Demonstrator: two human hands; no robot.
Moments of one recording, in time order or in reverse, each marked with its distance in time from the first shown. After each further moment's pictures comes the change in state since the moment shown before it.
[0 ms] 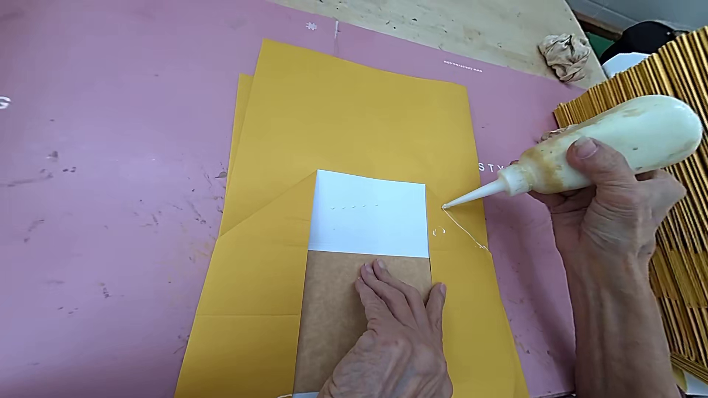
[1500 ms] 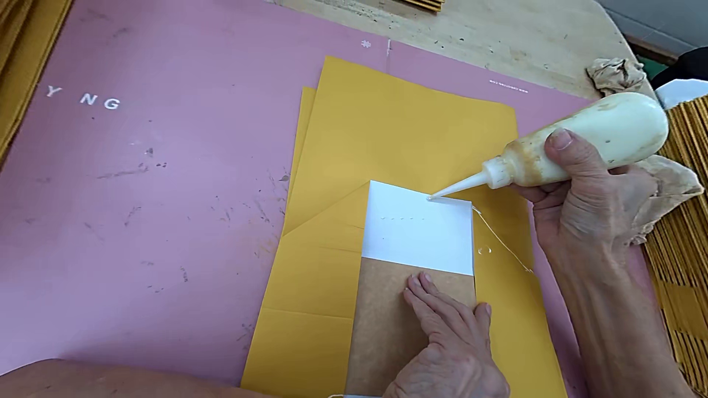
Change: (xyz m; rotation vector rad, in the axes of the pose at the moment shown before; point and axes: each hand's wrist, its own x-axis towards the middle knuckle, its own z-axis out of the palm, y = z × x) left_hand 0.004 0.004 -0.005 -0.082 -0.030 -0.044; right_hand 0.005 0.000 0.077 0.009 -0.019 0.056
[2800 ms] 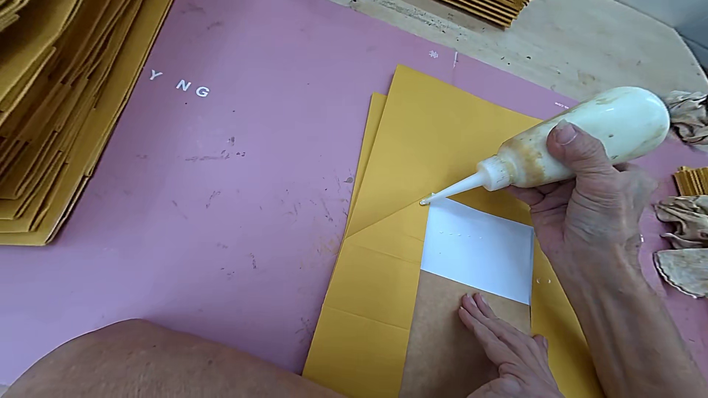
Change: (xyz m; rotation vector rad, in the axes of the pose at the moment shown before) left_hand 0.005 0.000 -0.009 -0.234 -0.116 -0.027; right_hand -0.005 -0.005 0.070 0.072 -0.143 0.070
